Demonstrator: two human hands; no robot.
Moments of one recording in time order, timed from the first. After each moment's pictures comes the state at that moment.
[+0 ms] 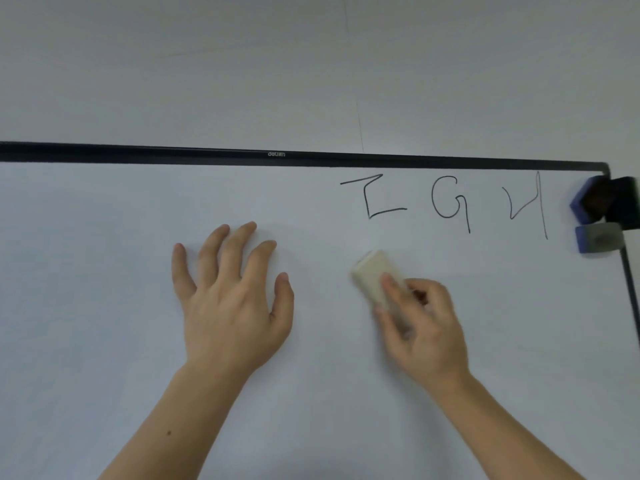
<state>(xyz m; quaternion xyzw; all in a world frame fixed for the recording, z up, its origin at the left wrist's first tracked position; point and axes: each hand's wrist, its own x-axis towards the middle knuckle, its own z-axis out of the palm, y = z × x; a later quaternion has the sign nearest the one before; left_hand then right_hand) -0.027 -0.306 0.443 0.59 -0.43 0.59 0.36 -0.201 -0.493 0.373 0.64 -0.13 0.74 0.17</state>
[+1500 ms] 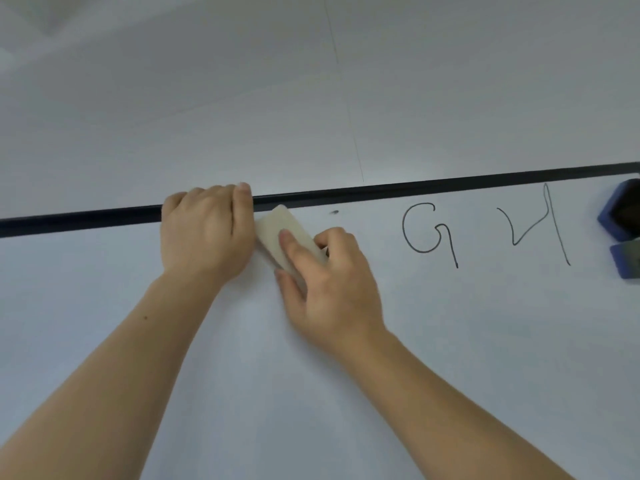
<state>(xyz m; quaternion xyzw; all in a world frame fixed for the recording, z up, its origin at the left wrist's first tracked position) -0.064 -0.370 0.591 0.59 -0.41 0.59 0.38 -0.168 -0.479 0.502 0.65 -0.04 0.74 0.17</state>
